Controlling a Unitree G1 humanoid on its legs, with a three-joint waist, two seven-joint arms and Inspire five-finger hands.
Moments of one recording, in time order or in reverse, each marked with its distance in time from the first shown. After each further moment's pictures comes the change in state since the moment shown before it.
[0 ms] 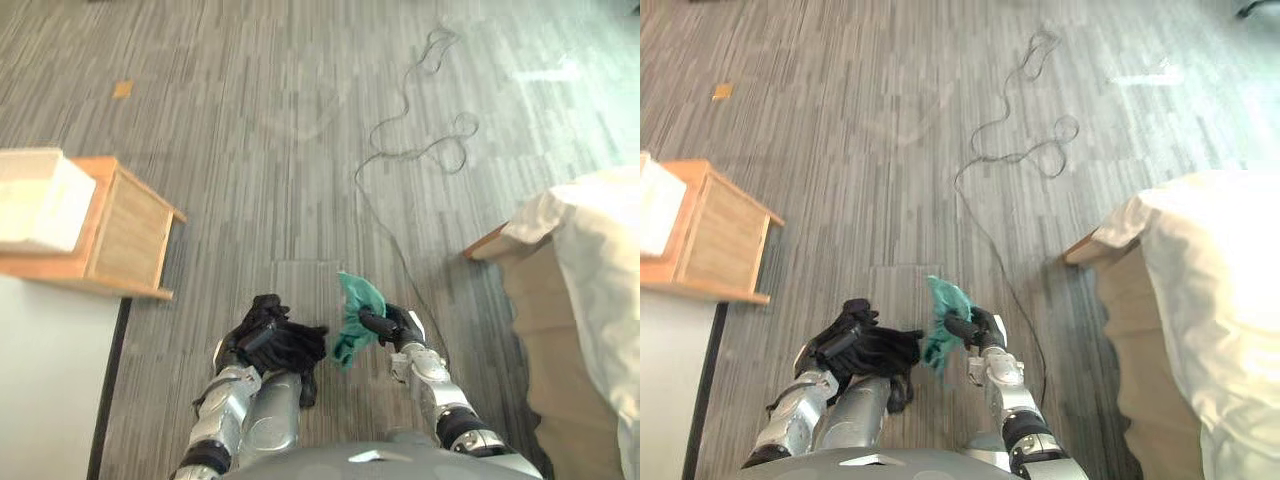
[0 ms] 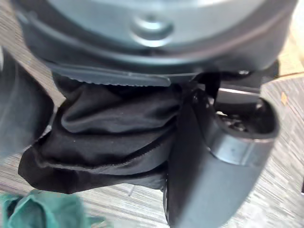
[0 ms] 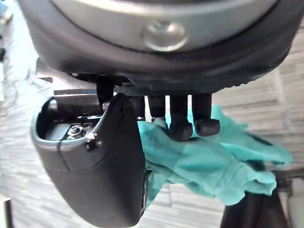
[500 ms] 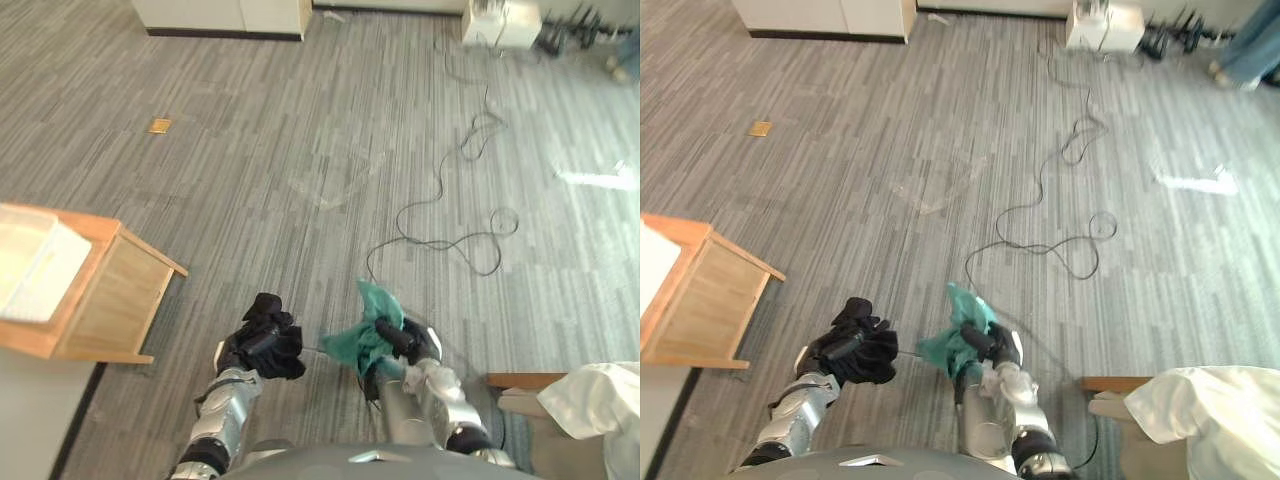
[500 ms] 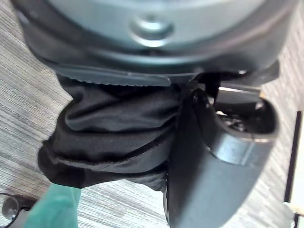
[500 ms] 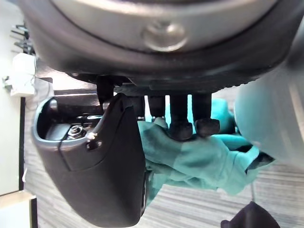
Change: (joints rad) left arm -0.060 0.003 -0.042 0.098 0.086 -0.014 0.033; right arm 0.043 -0.023 -0.069 -0.028 0.055 0.000 -0.005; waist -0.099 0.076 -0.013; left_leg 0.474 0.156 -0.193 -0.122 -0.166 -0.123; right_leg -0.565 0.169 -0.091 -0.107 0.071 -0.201
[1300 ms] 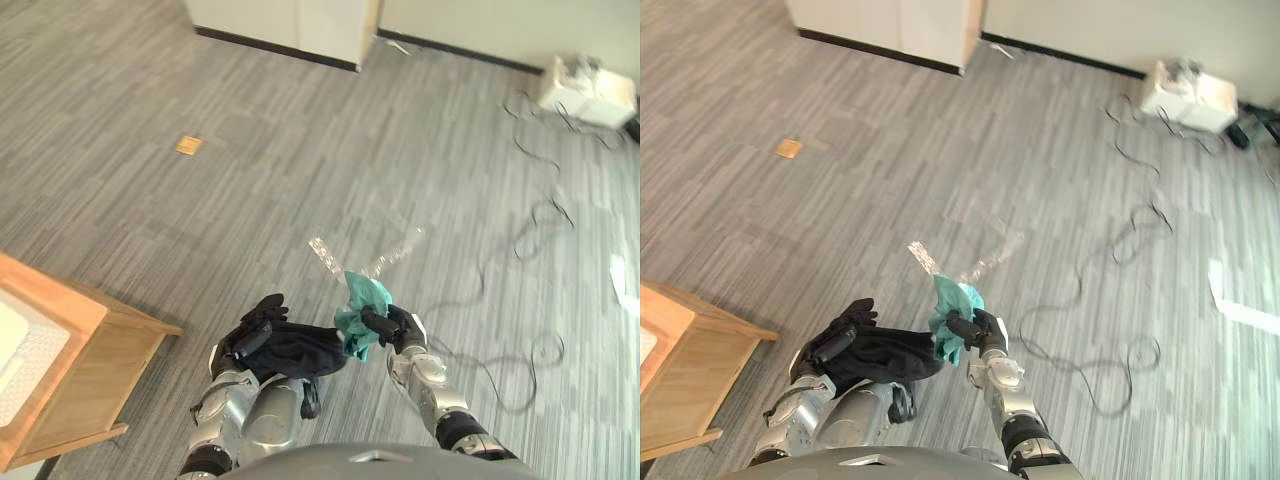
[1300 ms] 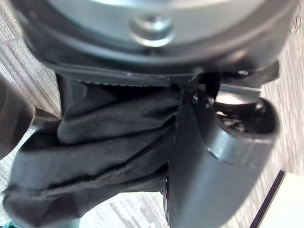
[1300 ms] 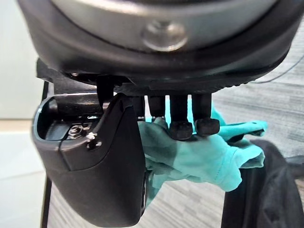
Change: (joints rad) left arm 0.077 -0.027 0.128 -0.090 -0.060 0.002 -0.032; right arm -0.047 0.042 0.065 0.051 -0.015 -0.006 0.004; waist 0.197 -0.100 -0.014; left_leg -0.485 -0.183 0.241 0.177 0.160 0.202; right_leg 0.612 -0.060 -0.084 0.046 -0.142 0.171
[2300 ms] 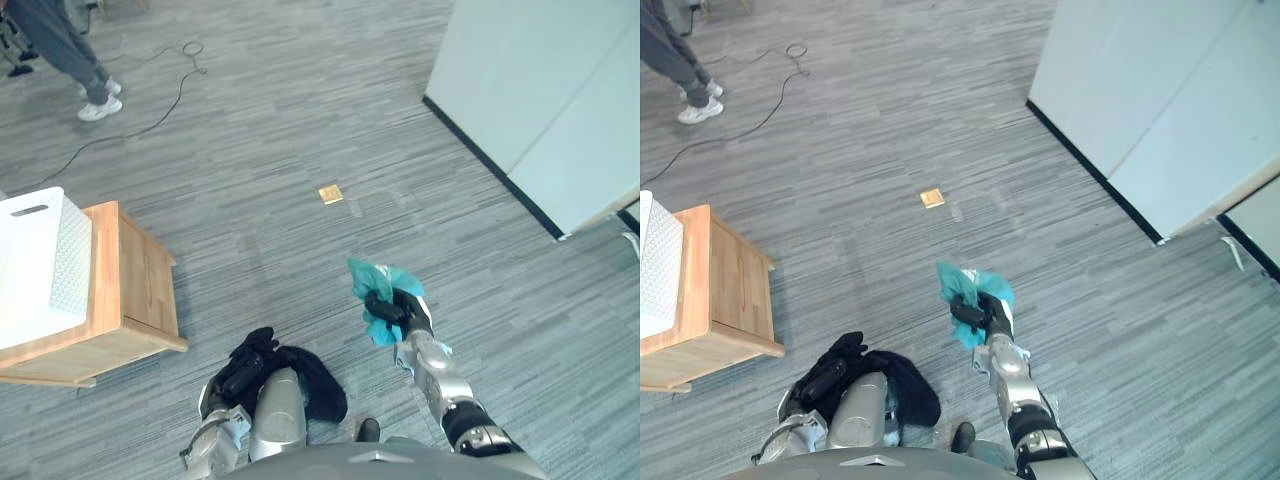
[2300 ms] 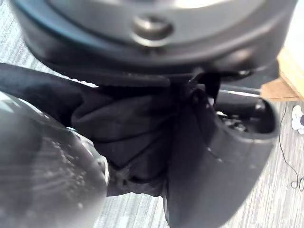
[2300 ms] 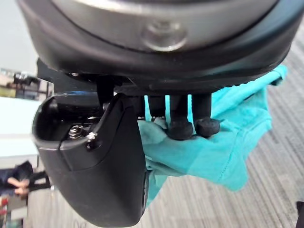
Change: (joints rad) left arm 0.085 -0.024 0.024 -0.006 -0.035 0.008 0.007; right arm -0.069 -0.061 0.053 -0.111 -0.044 0.012 -0.026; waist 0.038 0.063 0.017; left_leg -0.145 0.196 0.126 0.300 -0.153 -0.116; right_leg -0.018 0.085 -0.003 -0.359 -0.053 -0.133
